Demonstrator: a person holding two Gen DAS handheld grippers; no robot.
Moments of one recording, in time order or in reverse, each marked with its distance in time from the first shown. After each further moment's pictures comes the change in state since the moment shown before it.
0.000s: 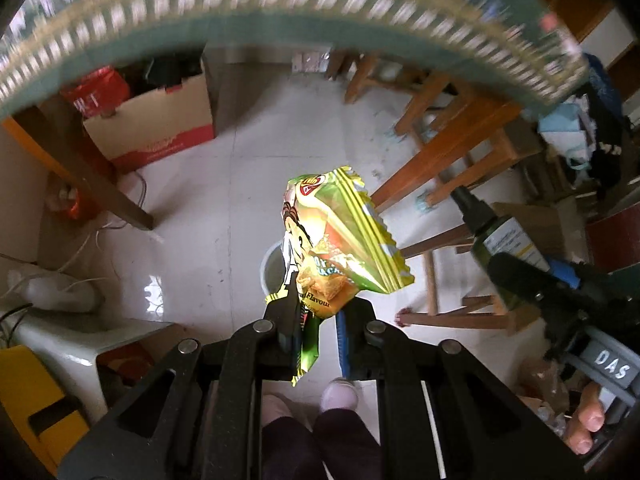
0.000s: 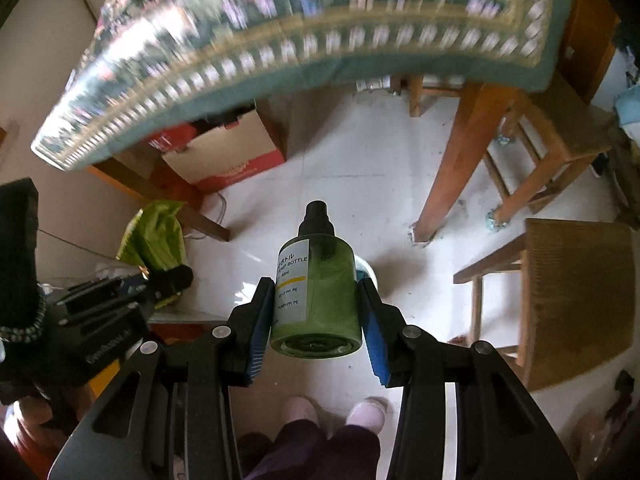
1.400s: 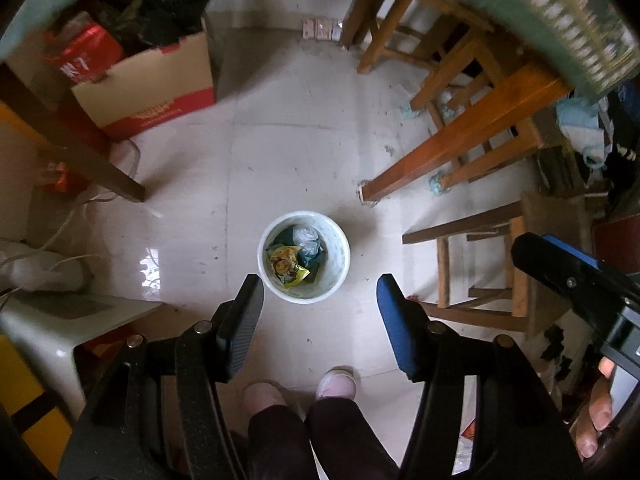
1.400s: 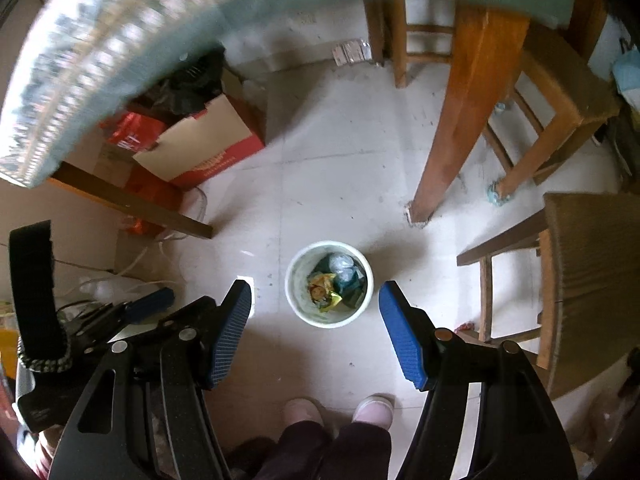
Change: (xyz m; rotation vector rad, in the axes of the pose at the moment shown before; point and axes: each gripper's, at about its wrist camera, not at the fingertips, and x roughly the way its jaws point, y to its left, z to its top) left arm 0.032 0.004 0.013 -0.057 0.095 -0.001; right arm 0.014 -0.015 0.015 0.076 0.042 -0.024
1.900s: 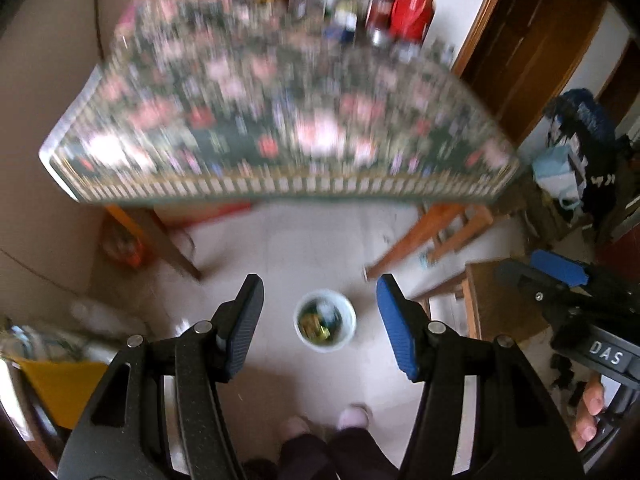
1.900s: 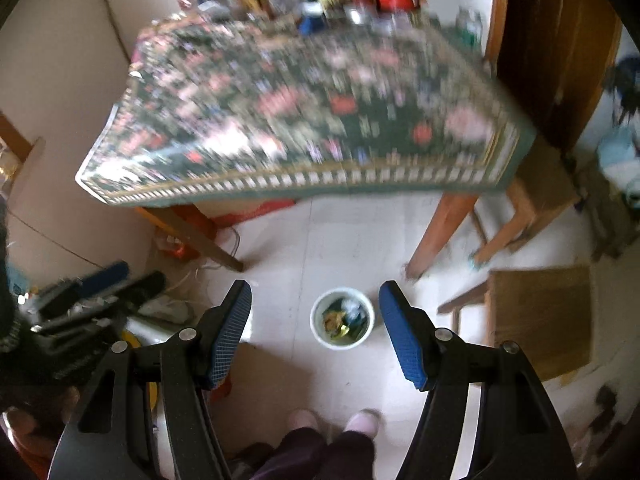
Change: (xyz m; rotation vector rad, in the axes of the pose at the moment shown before) left arm -0.263 -0.020 -0.002 0.068 -0.337 0.077; right arm -0.190 0.084 0.011 -0.139 -0.202 -0.034
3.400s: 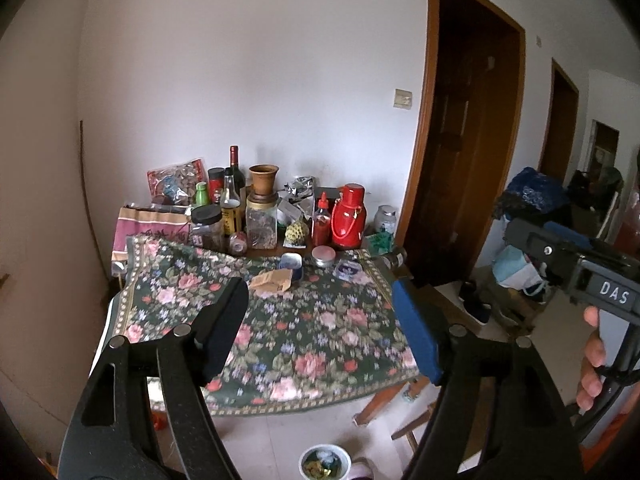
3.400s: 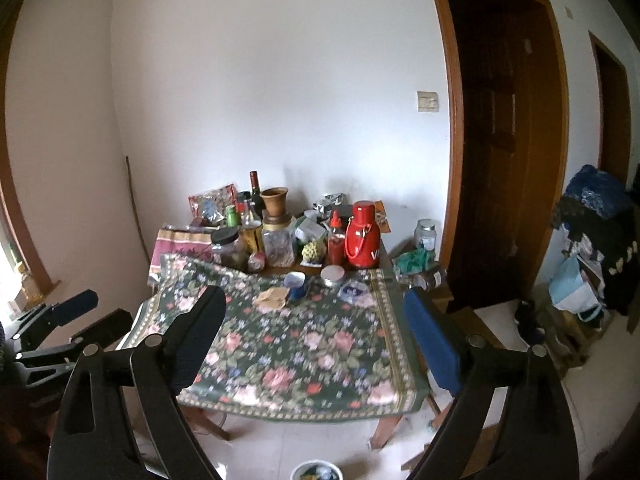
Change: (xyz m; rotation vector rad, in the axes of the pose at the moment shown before) left arm -0.187 -0.068 0.167 0.160 -0.519 -0.078; right arm -0.208 -0.018 0.146 -0.006 -0.616 -0.088
